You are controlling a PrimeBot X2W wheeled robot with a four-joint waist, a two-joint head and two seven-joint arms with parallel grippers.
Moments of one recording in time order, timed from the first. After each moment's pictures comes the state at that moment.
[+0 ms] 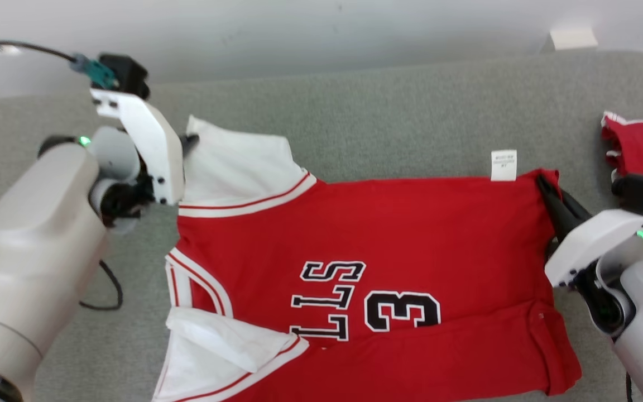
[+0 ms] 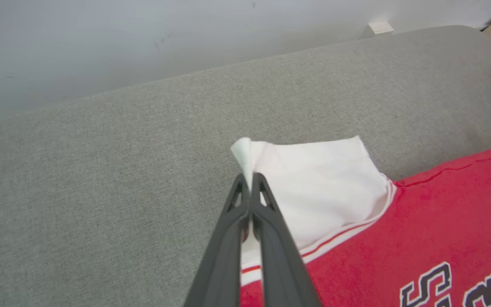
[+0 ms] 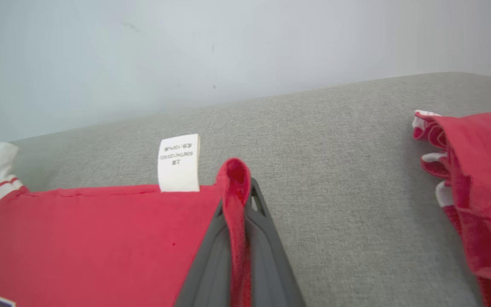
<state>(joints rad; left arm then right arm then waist) -1.19 0.42 -0.97 0.91 -1.03 -0.13 0.36 -0.77 -0.33 0.62 0.78 0.96 0.13 -0.09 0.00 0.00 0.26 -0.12</state>
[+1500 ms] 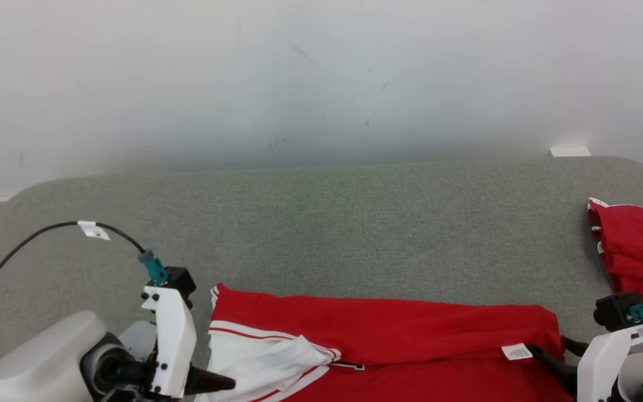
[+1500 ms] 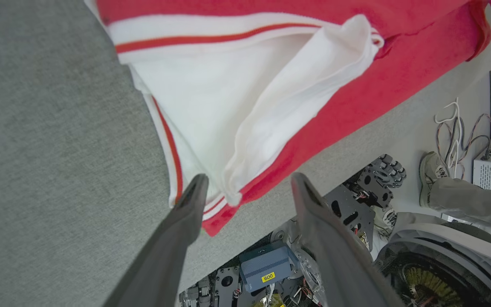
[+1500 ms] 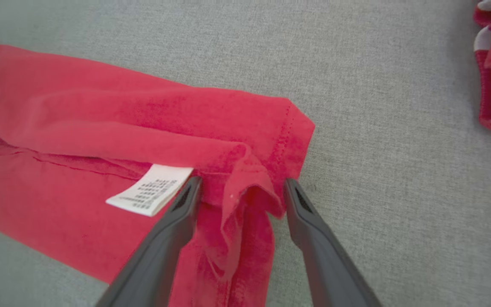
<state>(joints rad) -0.76 0.69 -1.15 0.36 -1.40 -0.09 0.80 -0.57 -0.59 1.07 0.61 1.20 0.13 0.16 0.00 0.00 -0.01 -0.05</state>
